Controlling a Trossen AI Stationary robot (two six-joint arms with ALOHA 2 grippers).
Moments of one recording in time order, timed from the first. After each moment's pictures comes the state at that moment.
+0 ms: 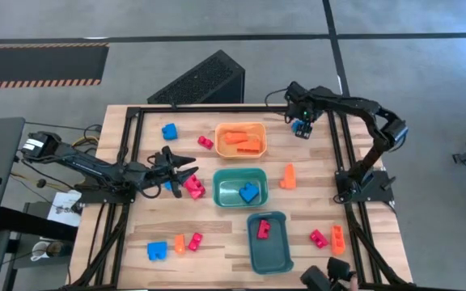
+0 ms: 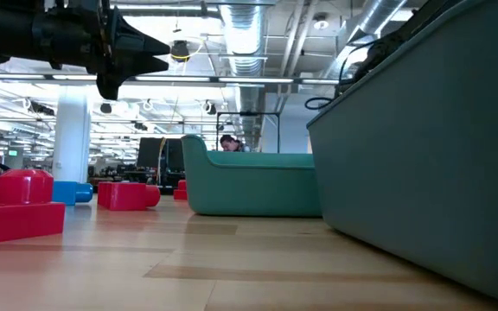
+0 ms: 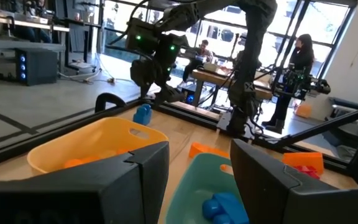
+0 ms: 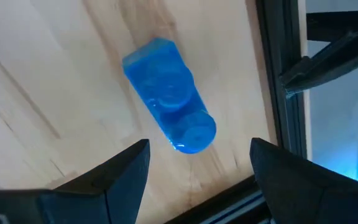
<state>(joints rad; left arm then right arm) -0.22 0.97 0.19 0.82 -0.56 -0.23 -0.86 1.66 1.12 -0.90 0.31 -0.50</state>
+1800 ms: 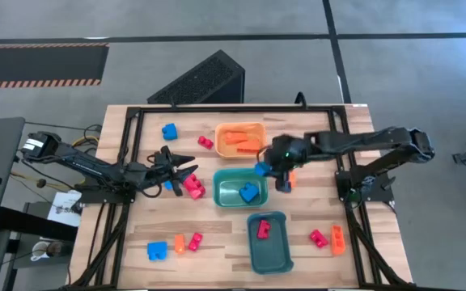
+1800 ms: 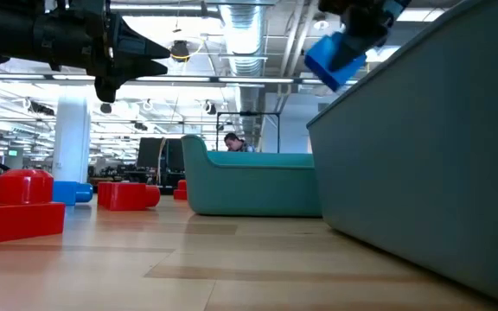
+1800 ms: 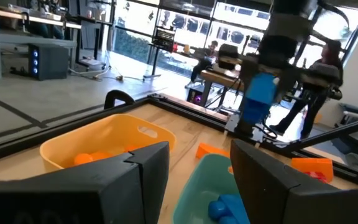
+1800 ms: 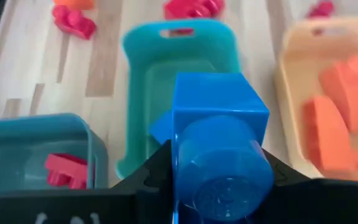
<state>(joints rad) -0.22 0.97 0.19 0.81 -0.60 -0.27 -0.01 1.34 1.12 -0.62 -0.04 0.03</state>
